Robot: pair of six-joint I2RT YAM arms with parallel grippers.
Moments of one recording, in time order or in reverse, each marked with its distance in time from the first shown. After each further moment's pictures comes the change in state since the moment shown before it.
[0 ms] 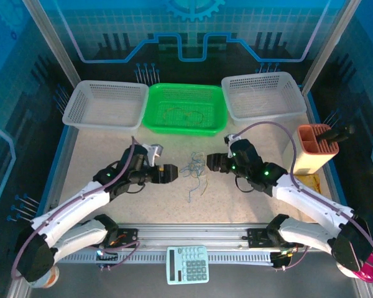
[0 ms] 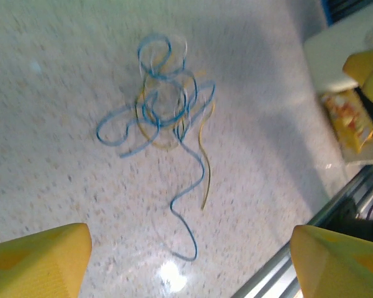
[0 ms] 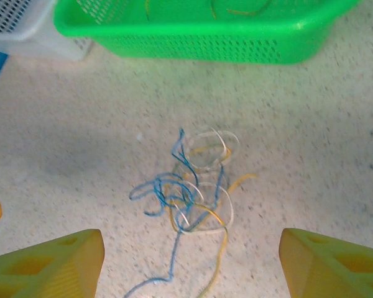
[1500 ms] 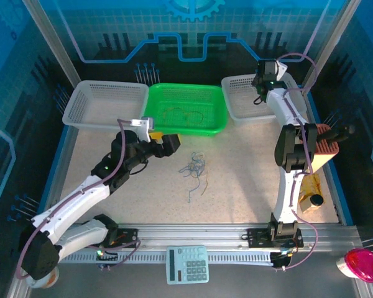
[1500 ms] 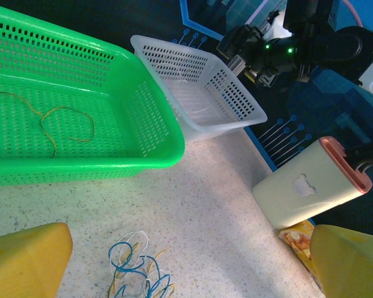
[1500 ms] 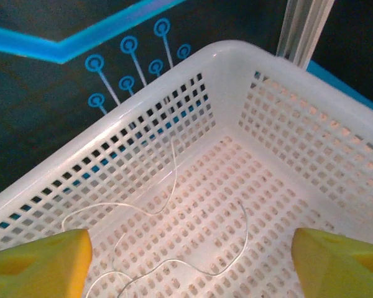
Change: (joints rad) left arm 0.106 0.027 0.093 0.422 -0.105 0.036; right arm -0.644 1.135 1.268 -0.156 0.385 -0.062
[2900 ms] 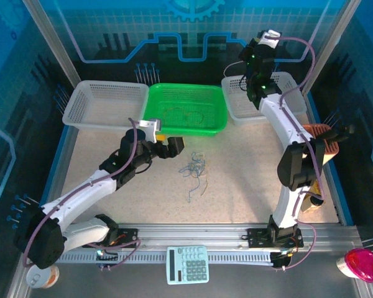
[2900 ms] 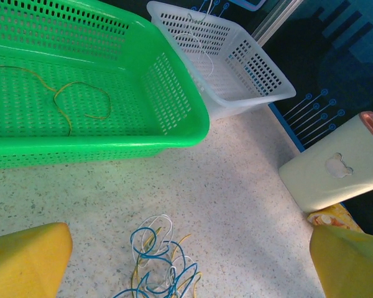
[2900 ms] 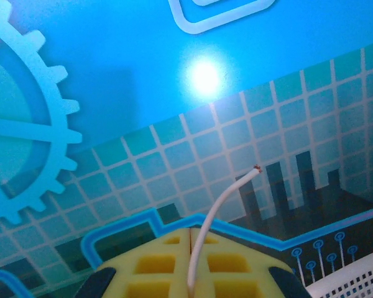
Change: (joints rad) left arm -0.008 0.108 0.002 0.003 -0.015 0.053; right arm 0.174 -0.265 -0.146 0.642 -0.006 -0.225
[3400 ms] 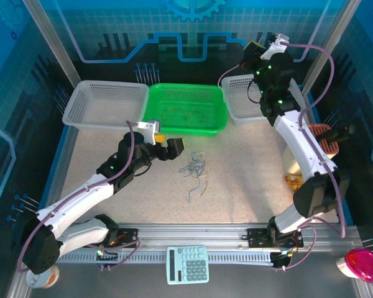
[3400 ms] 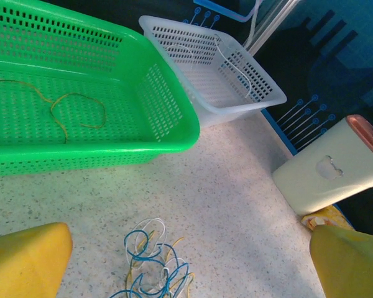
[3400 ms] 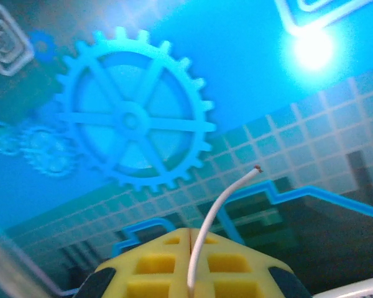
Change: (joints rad) left arm -0.032 -0.055 -0.013 -0.007 -0.043 0.005; right arm 0.011 -0.319 -0.240 -0.027 -0.321 0.198
